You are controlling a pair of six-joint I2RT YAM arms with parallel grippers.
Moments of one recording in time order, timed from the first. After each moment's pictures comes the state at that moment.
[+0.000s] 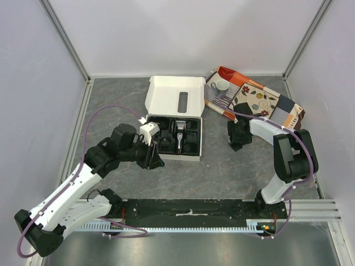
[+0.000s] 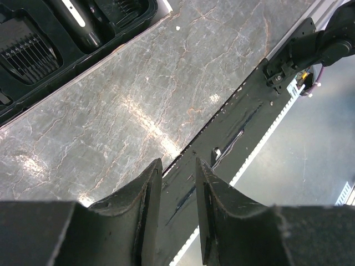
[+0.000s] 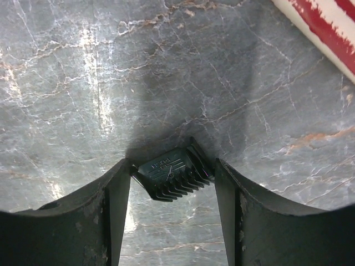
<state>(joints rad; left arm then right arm) -0.65 0.85 0.86 -0.73 0.42 -0.29 0.21 1.69 1.00 -0.55 0.05 0.20</state>
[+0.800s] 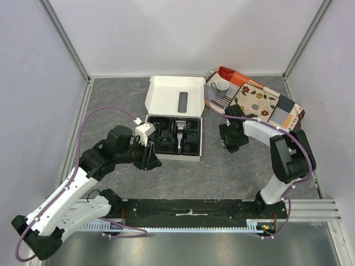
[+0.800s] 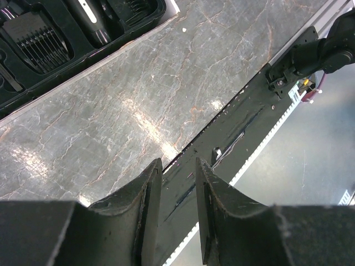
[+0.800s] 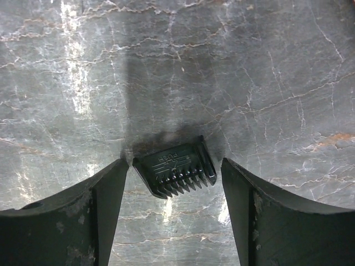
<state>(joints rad) -0.65 0.79 0.88 -0.78 0.37 -0.32 0.31 1.69 1.00 -0.57 0.11 0.20</state>
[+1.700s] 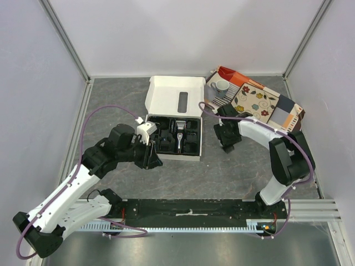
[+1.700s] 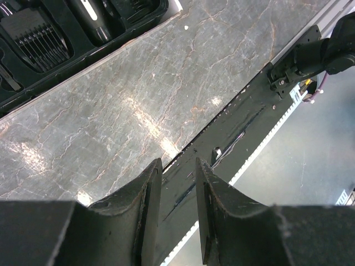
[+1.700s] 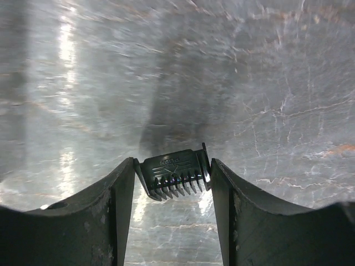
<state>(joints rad) -0.65 0.83 0.88 -0.78 0.37 -0.33 0.38 1.69 1.03 -0.61 0.09 0.12</state>
